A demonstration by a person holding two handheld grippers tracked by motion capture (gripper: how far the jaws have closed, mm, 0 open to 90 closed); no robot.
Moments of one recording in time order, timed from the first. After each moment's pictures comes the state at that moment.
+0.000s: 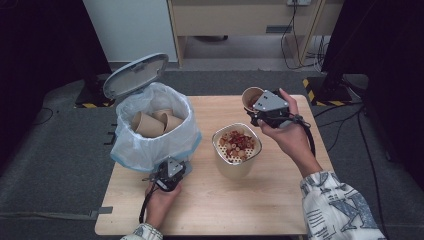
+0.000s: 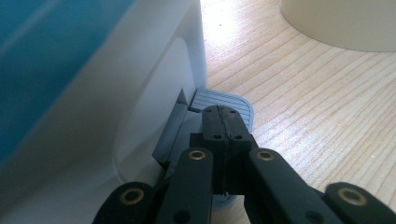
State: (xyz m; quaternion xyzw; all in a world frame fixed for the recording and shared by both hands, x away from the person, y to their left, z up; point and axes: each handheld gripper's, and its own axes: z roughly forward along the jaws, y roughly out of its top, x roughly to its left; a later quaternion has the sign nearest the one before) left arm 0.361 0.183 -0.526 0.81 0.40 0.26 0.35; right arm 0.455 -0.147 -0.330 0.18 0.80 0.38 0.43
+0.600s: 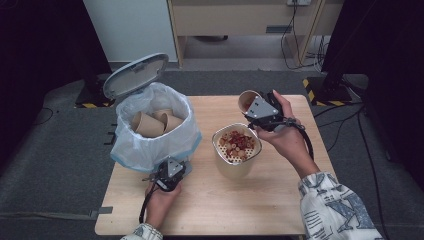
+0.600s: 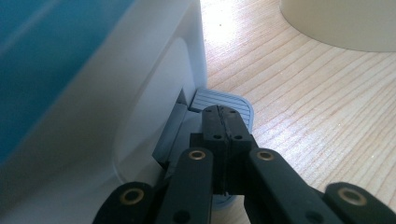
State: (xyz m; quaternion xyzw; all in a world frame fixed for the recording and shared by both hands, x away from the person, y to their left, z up) left arm 0.361 0.183 -0.526 0.81 0.40 0.26 0.35; right arm 0.450 -0.135 -0.337 0.12 0.81 0.33 0.47
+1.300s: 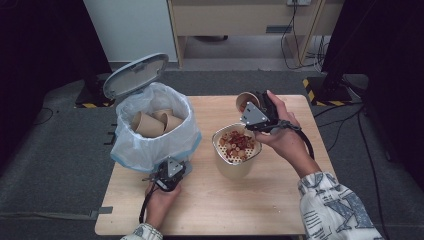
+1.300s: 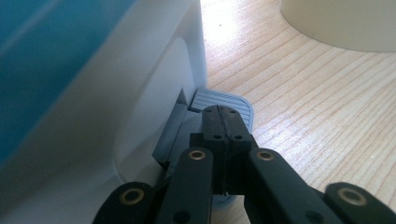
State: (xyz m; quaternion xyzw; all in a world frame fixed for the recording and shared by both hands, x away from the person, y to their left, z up) left arm 0.361 0.183 -0.526 0.81 0.40 0.26 0.35; right arm 0.445 -0.124 -0.338 0.06 0.81 0.27 0.51
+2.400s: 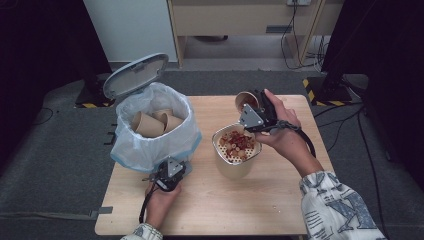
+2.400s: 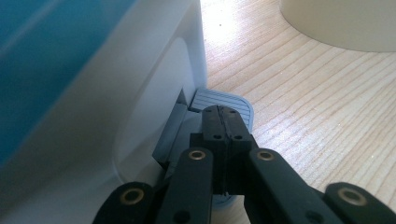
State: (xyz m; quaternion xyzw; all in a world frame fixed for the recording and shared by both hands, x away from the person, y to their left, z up) left arm 0.361 0.183 -0.526 0.81 0.40 0.26 0.35; right arm 0.441 -0.120 -0.332 0.02 0.81 0.23 0.54
